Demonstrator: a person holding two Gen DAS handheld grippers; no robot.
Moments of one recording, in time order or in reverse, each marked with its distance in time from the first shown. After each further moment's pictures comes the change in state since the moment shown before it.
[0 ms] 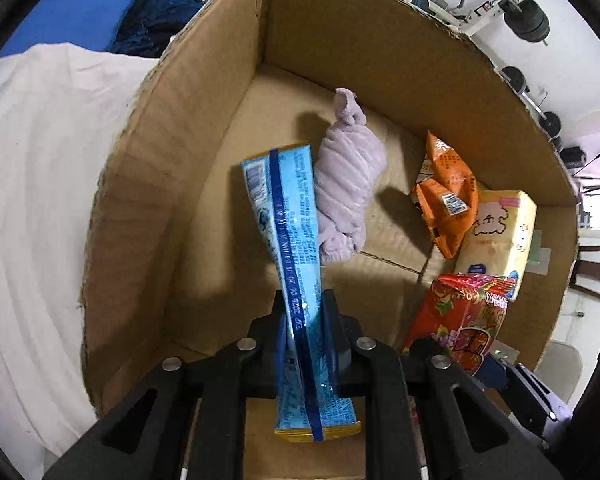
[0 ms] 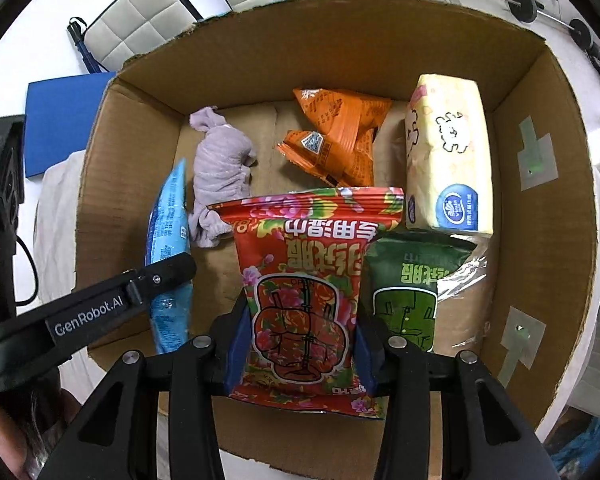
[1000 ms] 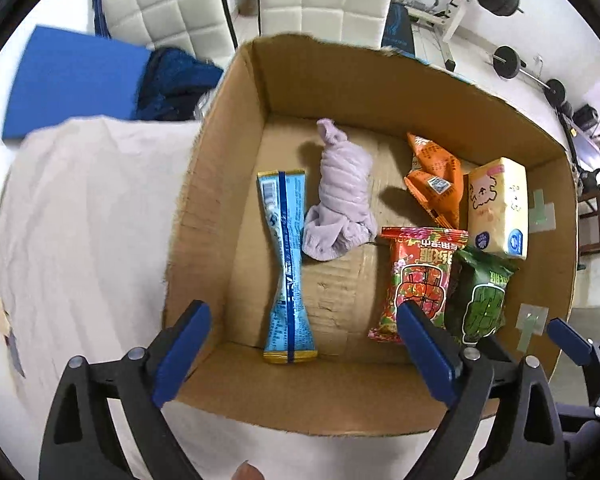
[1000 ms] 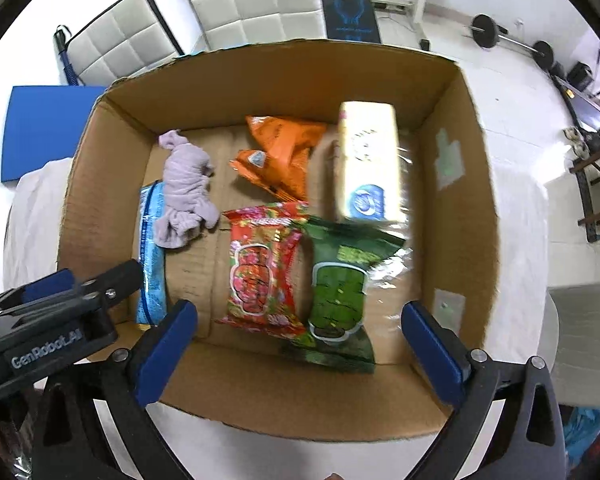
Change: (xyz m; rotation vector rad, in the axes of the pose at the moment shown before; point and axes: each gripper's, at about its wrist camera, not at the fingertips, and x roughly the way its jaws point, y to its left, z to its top) left arm -0.043 -0.019 -0.032 0.185 -0.167 0.184; right arm -0.056 -0.019 -0.031 0.009 -0.130 -0.167
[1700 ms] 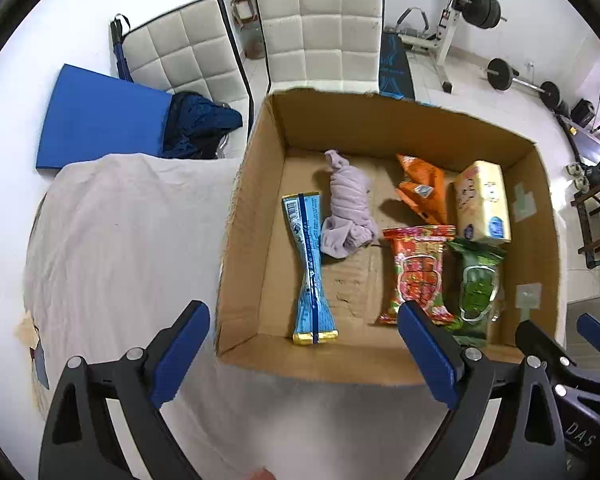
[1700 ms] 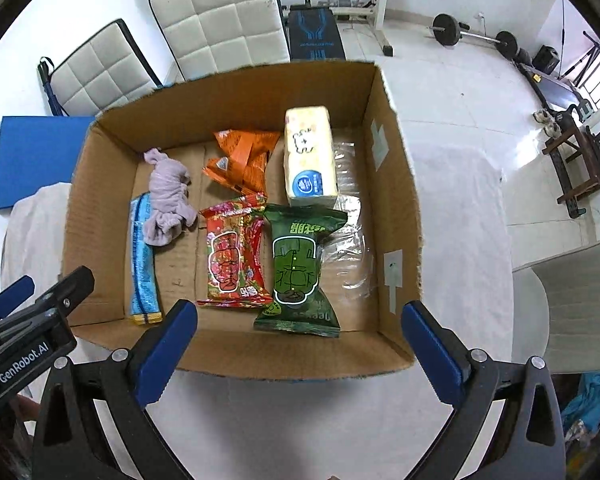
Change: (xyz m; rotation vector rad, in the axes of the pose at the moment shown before) left arm -0.058 0.000 -0.038 0.046 -0.150 0.065; right arm -0.055 -0.019 -0.035 0.086 -0.090 -0.046
